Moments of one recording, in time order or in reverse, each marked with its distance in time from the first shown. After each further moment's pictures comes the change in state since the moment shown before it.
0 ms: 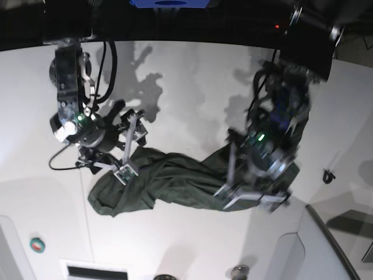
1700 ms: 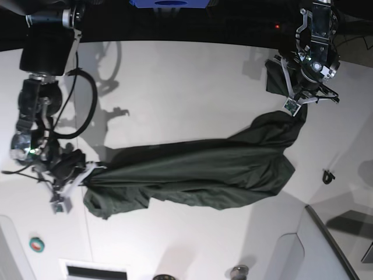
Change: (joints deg) left arm 28.9 -1.4 -26.7 -6.2 0.5 0.1 -16.3; right arm 9.0 4.7 14.8 -4.4 17.8 -14.5 -8.4
